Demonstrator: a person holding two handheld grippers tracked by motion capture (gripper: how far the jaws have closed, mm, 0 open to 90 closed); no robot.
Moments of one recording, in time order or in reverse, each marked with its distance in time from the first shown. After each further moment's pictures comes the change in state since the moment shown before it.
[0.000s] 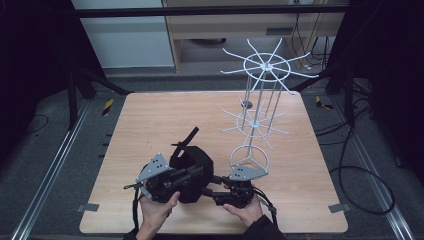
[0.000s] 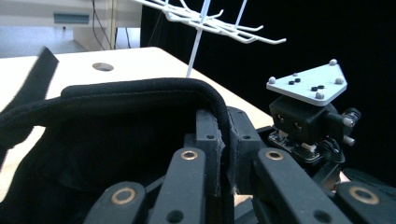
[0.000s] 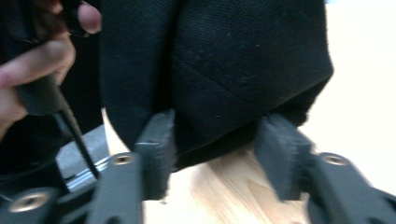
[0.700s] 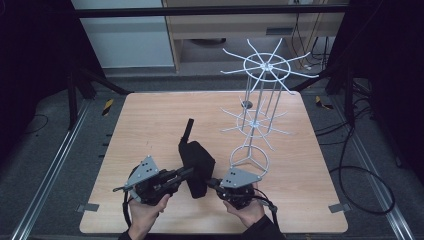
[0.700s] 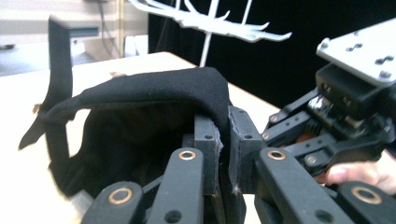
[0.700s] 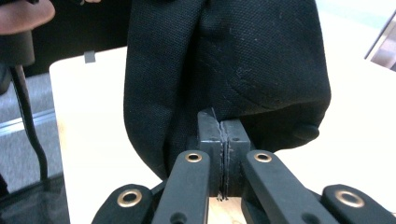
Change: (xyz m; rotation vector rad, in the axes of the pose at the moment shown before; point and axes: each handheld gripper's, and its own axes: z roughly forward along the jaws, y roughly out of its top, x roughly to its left) left arm 0.010 -0.007 -0.026 0.003 0.054 0.077; right arm 0.028 0.025 -0.005 0.115 -0.191 -0.305
